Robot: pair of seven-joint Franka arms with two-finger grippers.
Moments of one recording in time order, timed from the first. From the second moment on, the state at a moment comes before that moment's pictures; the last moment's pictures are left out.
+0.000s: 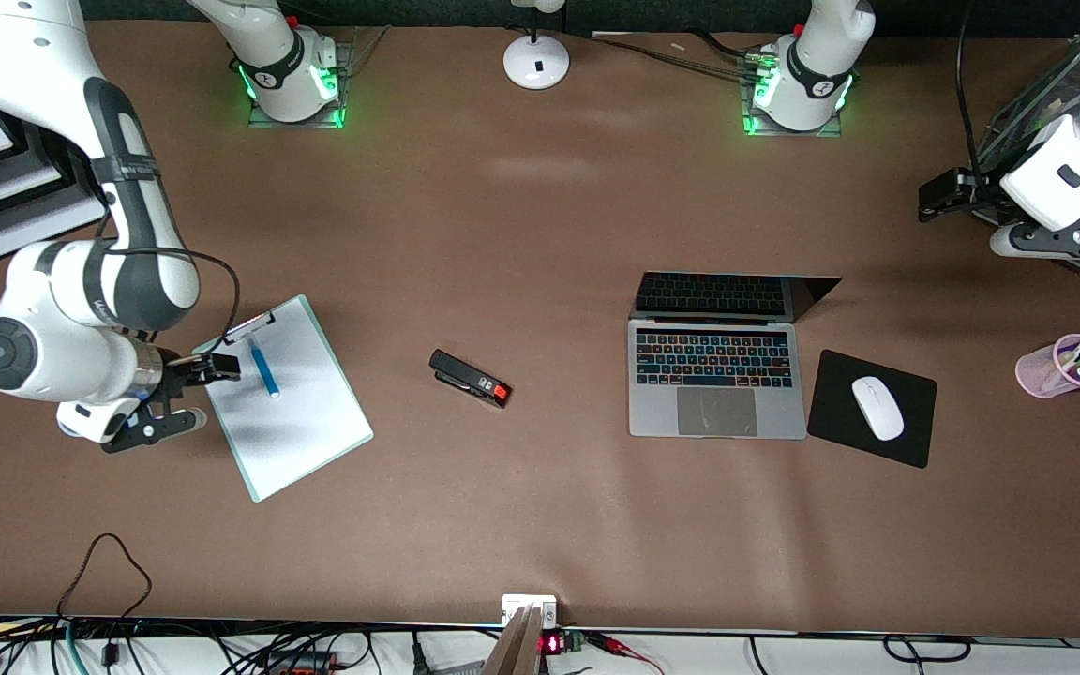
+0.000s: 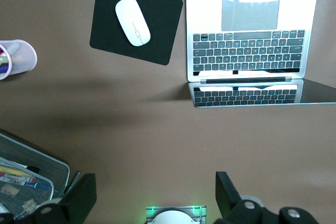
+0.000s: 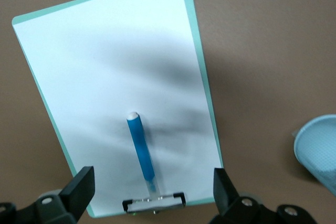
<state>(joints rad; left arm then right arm) 0.00 -0.03 -0.04 -1.71 0.02 1.50 -0.01 0.04 0.58 -0.01 -1.56 0.01 2.02 -0.31</state>
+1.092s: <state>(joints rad) 0.01 -0.03 -0.04 -1.71 0.02 1.49 -0.01 0.08 0.69 -0.01 -1.57 0.01 2.14 -0.46</state>
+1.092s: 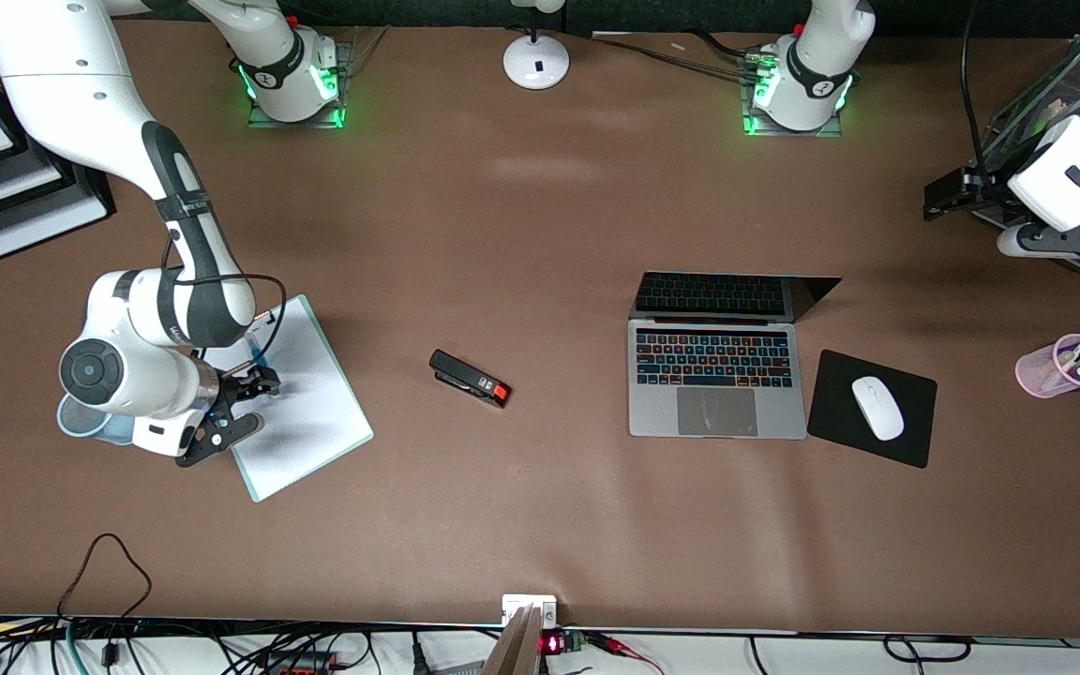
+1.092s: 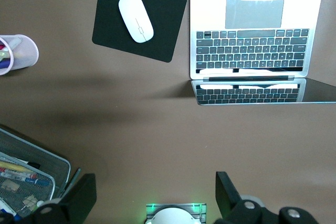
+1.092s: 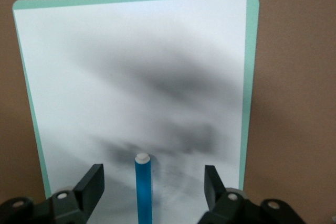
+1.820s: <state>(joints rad) 0.03 -0.02 -0.04 -1.71 0.02 1.49 -0.01 0.09 0.72 -0.01 -1.59 0.01 2.15 -0.46</state>
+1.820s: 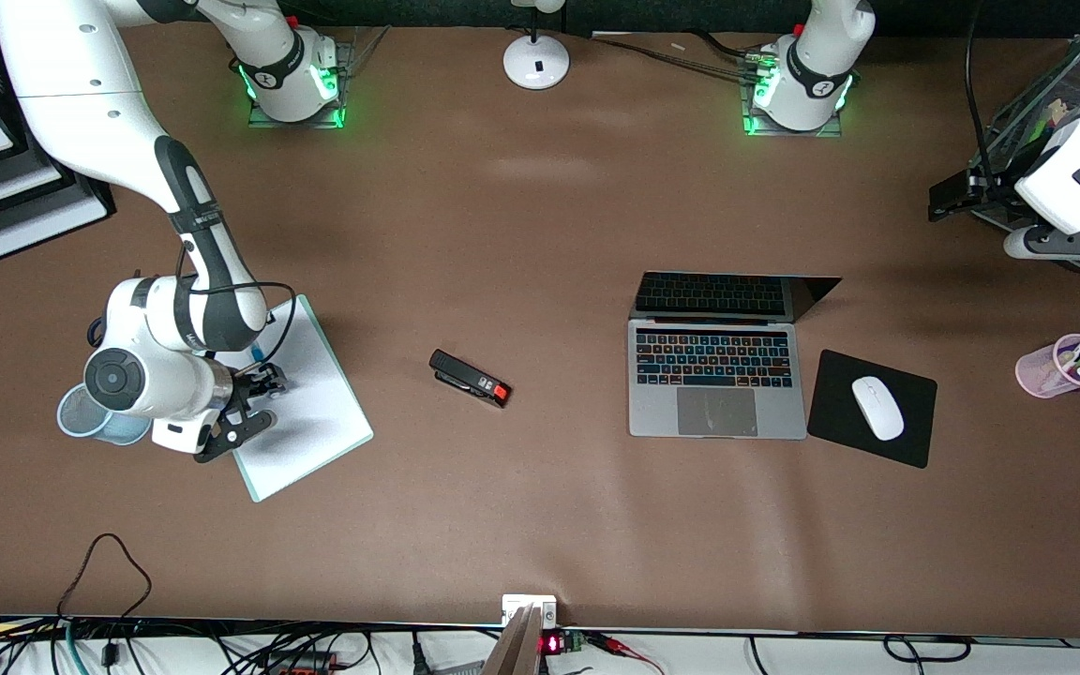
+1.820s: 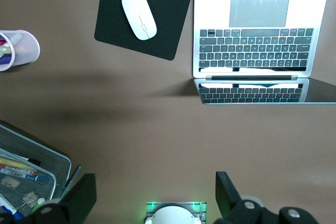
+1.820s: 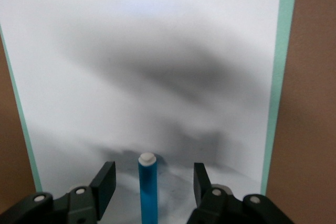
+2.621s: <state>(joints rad) 0.06 -0.01 -0.04 -1.71 0.00 1.49 -0.01 0.08 0.72 -0.01 -1.59 0.01 2.15 -0.47</state>
